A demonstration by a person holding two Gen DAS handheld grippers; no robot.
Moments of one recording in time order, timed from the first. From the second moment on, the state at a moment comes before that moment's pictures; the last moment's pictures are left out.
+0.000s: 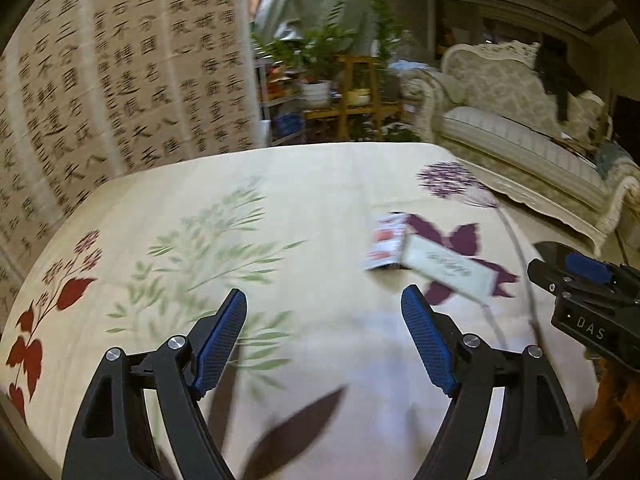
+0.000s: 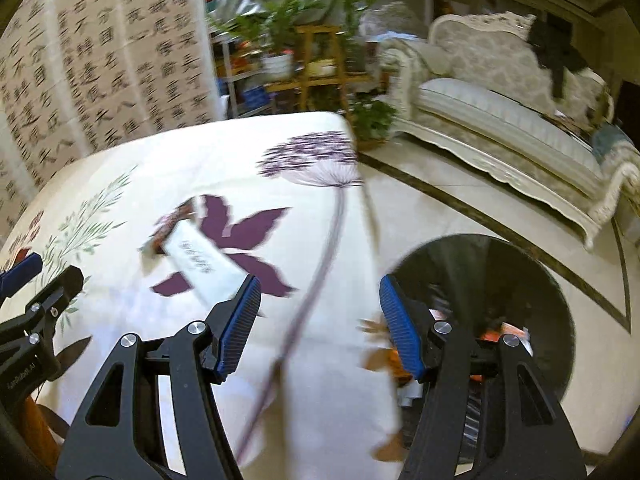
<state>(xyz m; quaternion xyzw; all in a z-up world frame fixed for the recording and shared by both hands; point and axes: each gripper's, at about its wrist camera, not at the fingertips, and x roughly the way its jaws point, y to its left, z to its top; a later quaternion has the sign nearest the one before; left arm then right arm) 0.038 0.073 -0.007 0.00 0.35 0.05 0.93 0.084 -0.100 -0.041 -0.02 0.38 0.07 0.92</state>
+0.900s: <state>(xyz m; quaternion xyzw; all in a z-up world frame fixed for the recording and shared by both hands) 0.050 0.133 -0.020 -0.05 0.37 0.09 0.92 0.127 -0.044 -0.062 -0.05 0.43 0.10 0.89</state>
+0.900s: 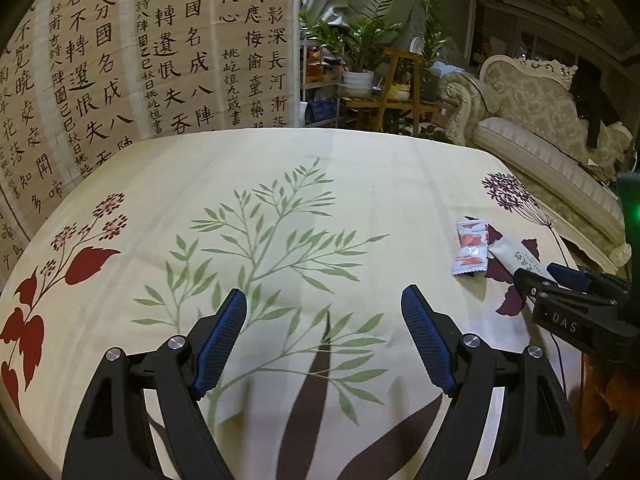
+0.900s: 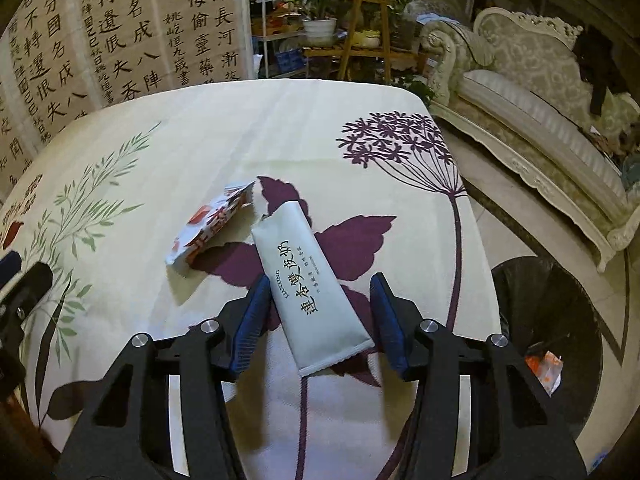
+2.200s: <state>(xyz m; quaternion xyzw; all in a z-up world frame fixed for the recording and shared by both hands) 0.139 0.051 -0.038 0.01 0.43 -0.02 0.90 0.146 -0.087 -0.054 0.00 0.41 0.09 0.91</state>
